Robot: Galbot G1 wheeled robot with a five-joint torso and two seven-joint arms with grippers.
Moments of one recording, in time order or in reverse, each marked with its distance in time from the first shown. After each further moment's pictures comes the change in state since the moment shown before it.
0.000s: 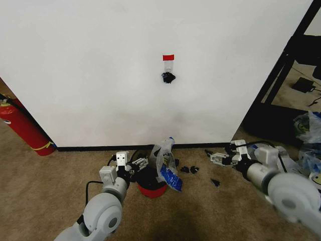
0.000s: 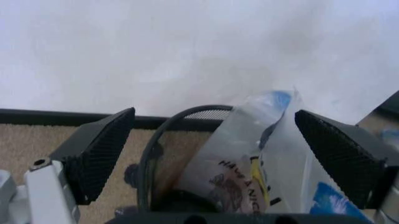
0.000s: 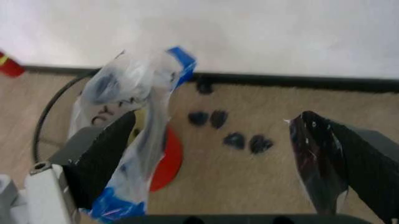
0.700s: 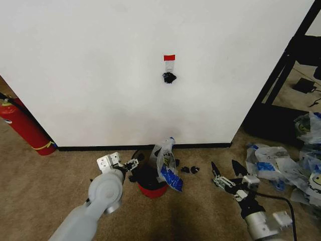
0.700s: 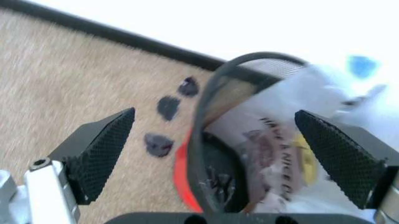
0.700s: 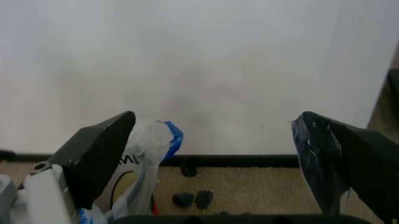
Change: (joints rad) left arm -0.083 0.014 -0.031 0.006 -0.415 0.140 -0.344; right arm -0.609 0.542 0.235 0.045 -0.928 0.537 -0.351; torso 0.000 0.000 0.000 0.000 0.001
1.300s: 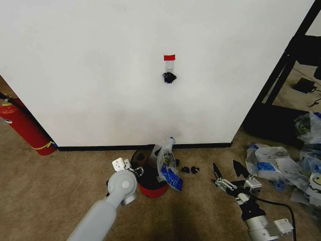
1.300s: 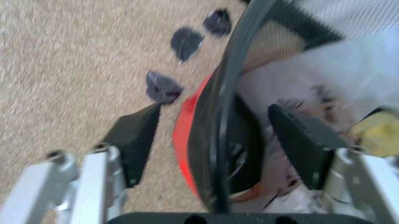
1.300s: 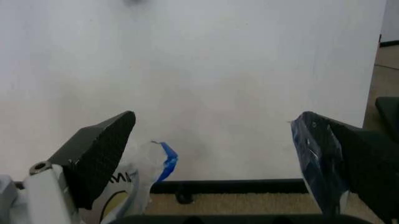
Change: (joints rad) left arm -0.171 -0.153 0.067 0.292 -0.214 -0.035 -0.206; right arm -0.061 0.222 0.063 -0.129 -0.111 0.278 -0.216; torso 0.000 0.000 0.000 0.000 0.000
